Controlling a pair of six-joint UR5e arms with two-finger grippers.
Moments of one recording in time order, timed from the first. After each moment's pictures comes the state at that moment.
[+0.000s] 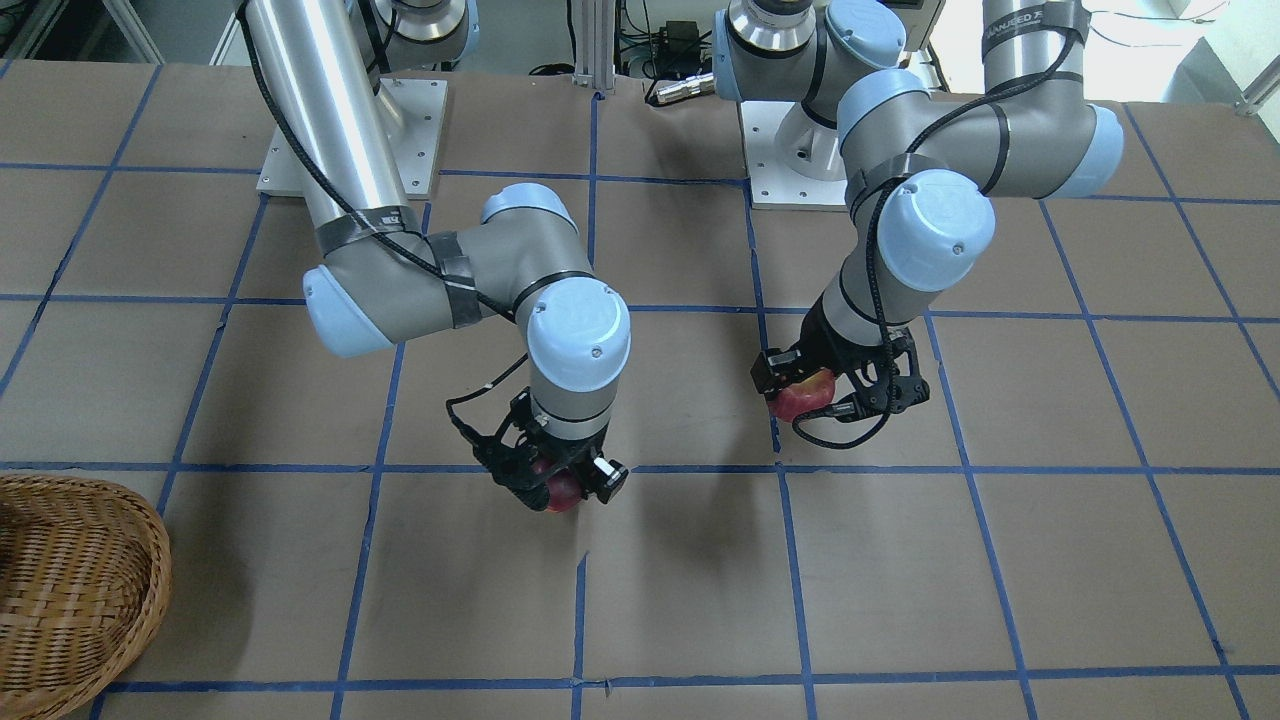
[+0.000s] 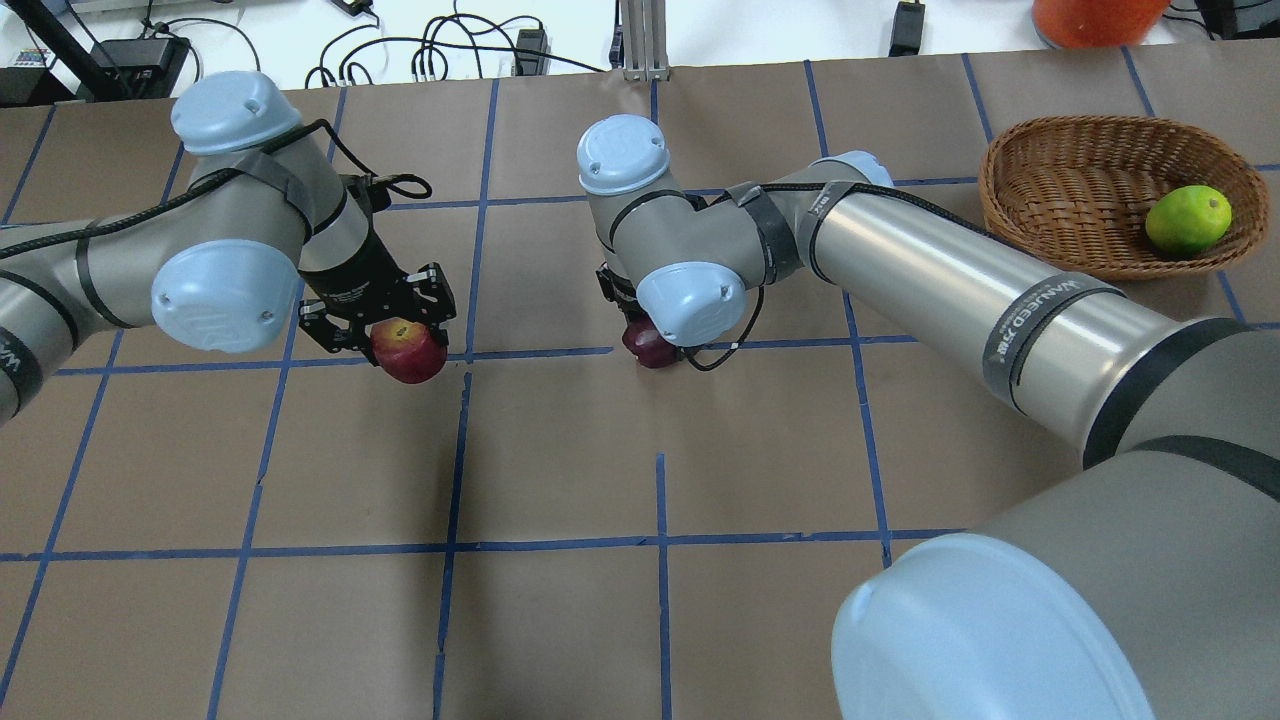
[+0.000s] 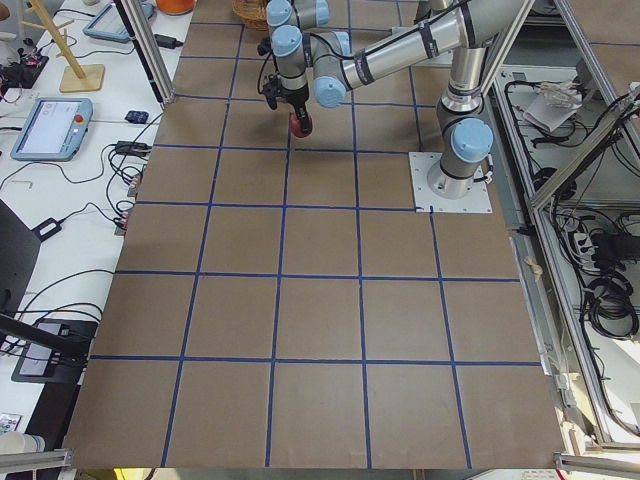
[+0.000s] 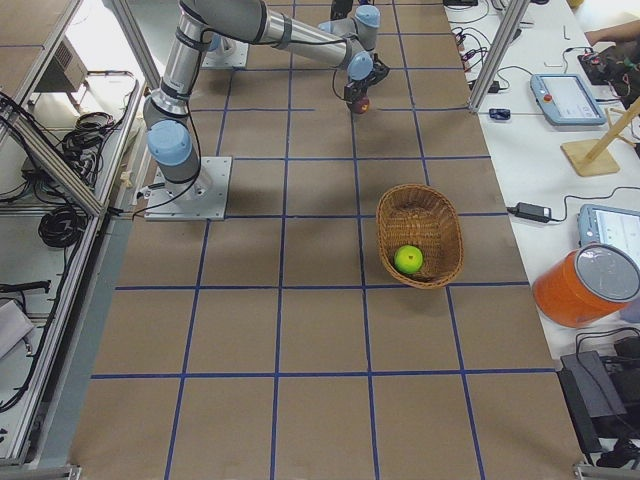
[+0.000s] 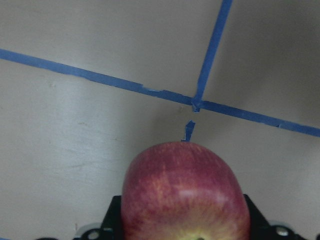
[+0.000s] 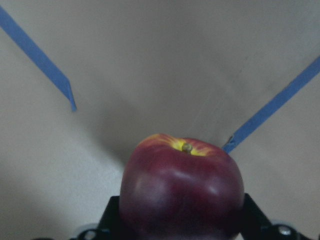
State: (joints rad) left arm -1.57 -1.77 -1.88 -1.17 1.51 -0.32; right arm 1.92 -1.01 1.51 -2.07 -1.64 1.06
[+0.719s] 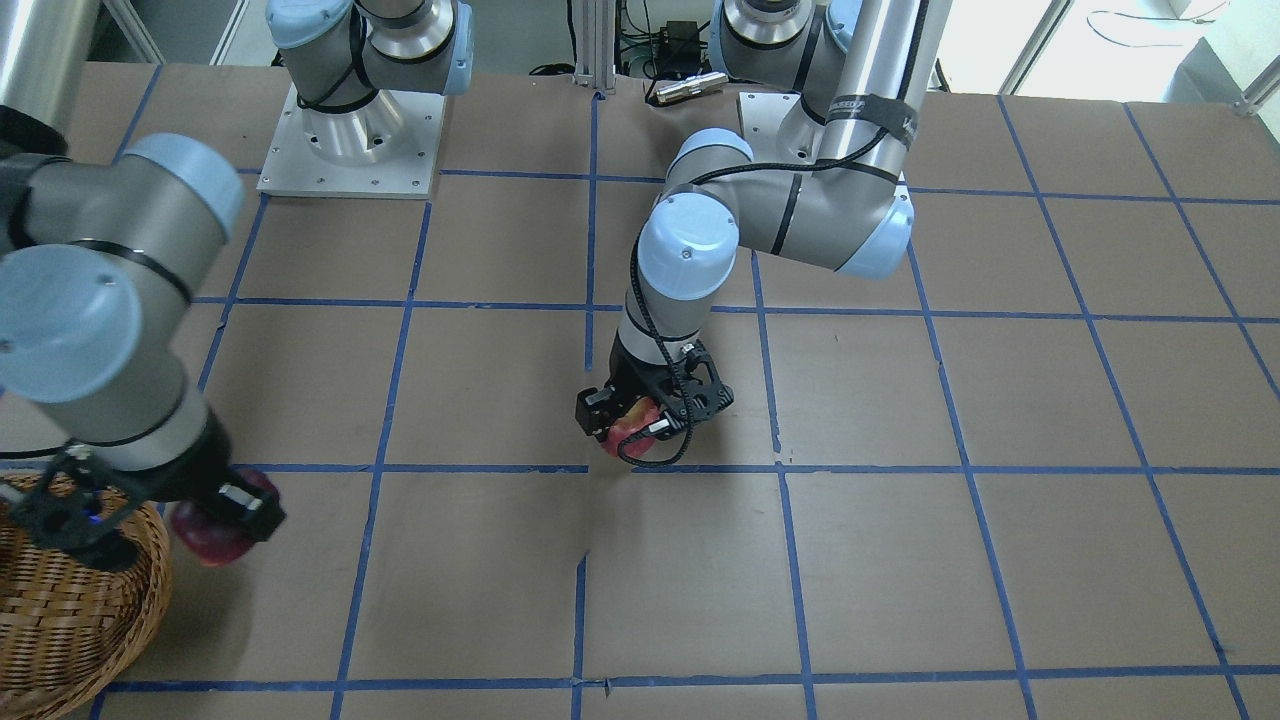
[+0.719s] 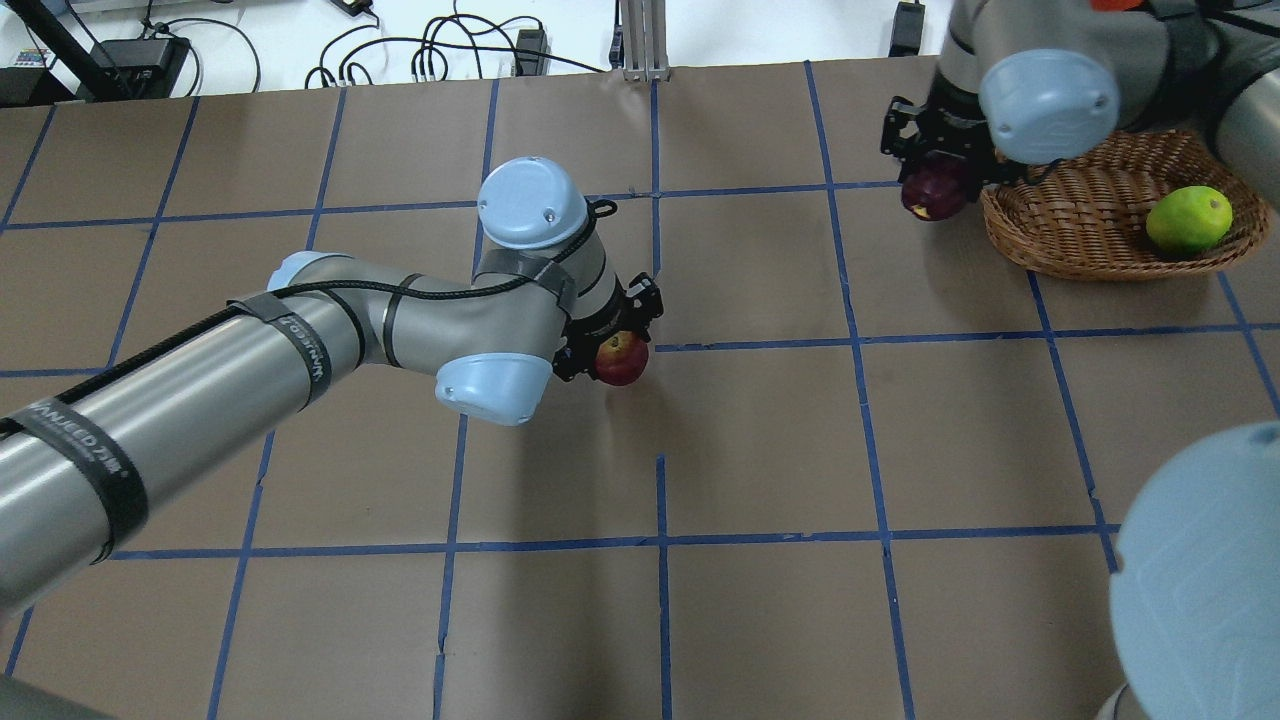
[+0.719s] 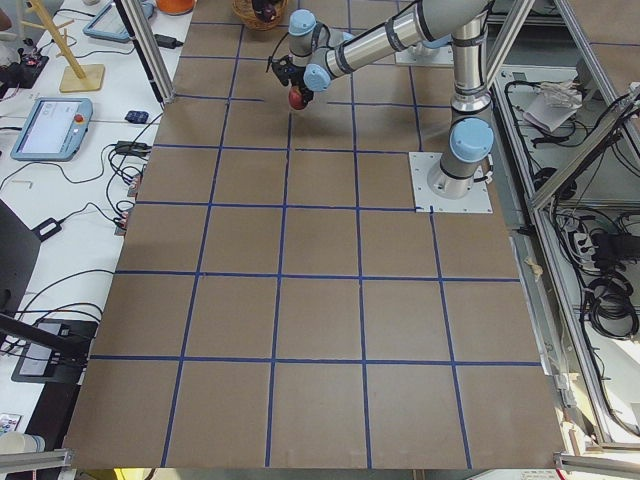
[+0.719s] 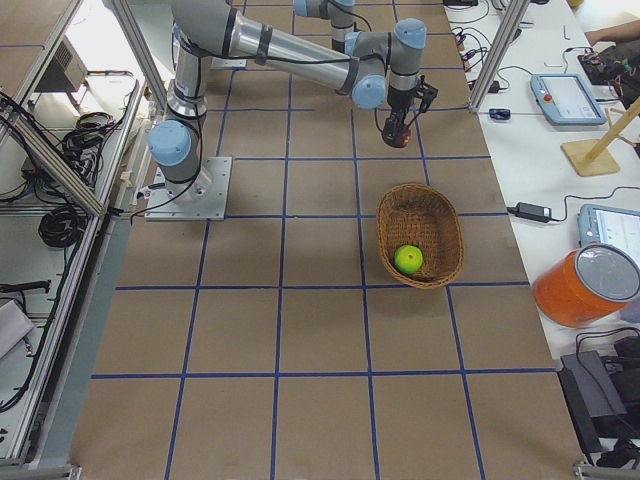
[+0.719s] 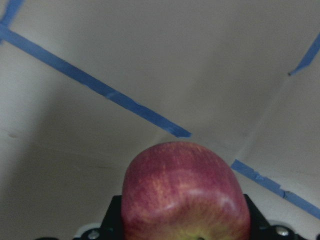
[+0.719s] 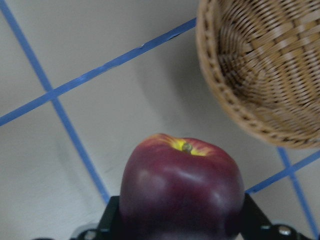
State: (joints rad) left arm -1.90 -1.99 -1.85 -0.76 1.46 -0.91; right arm 1.42 -1.17 1.50 -1.96 -1.67 0.28
